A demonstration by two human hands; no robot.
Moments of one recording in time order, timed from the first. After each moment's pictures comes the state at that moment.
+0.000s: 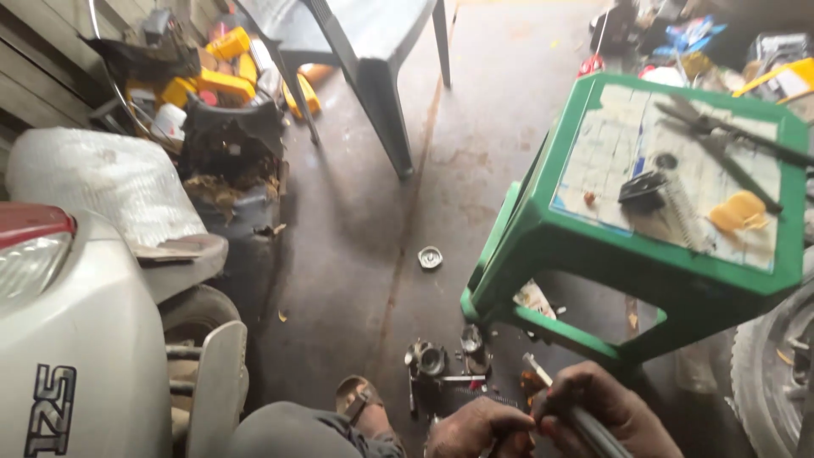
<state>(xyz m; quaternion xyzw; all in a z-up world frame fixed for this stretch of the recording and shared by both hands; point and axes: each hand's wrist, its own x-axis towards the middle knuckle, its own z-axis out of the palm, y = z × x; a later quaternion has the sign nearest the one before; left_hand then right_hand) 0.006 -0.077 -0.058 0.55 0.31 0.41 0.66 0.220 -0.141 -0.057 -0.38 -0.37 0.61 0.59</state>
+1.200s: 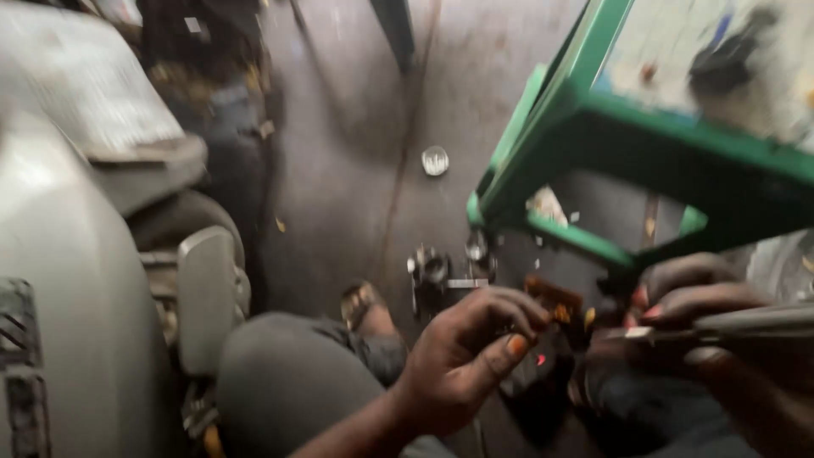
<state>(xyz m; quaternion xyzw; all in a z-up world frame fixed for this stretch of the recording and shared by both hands) -0.017 -0.036 0.044 0.47 0.24 0.30 0.80 0.263 -0.160 0.035 -0.56 -0.35 0.55 0.51</state>
